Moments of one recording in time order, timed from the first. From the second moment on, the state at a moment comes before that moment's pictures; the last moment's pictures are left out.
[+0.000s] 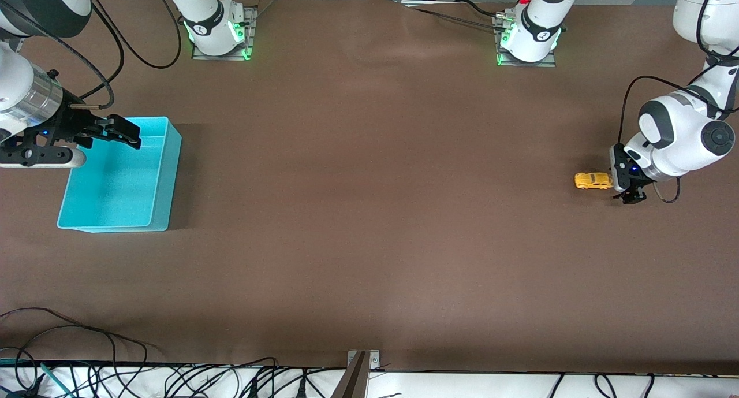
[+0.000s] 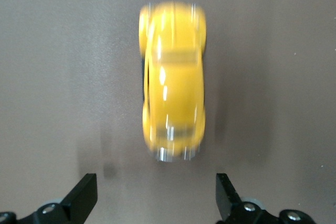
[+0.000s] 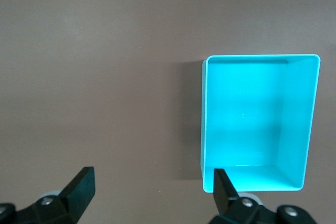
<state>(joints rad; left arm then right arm) 0.20 0.43 0.16 -2.20 -0.02 2.57 1.93 0.06 0.10 0.03 -1.58 -0.02 1.63 0.08</state>
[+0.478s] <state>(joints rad) 0.19 0.41 0.15 -2.19 -0.02 2.57 1.93 0.06 0.11 0.03 -1.58 -0.02 1.63 0.08</state>
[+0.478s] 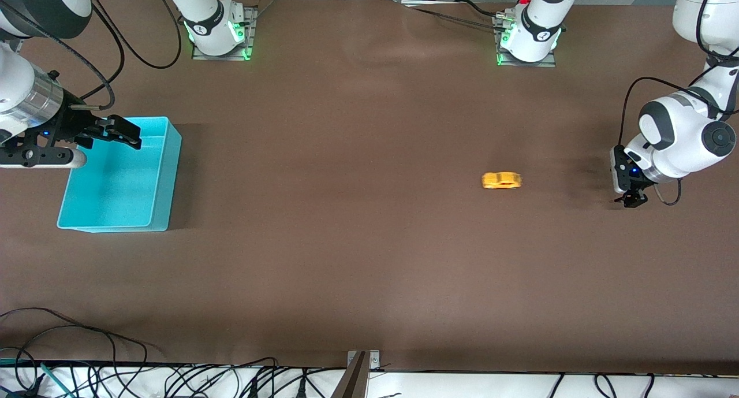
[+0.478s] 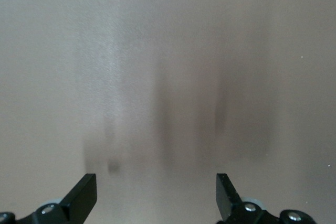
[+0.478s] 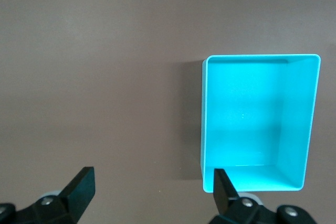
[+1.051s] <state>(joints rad) 0.19 0.24 0.14 -2.19 -0.02 2.56 1.93 0.06 0.11 0.03 -1.58 -0.02 1.63 0.08</state>
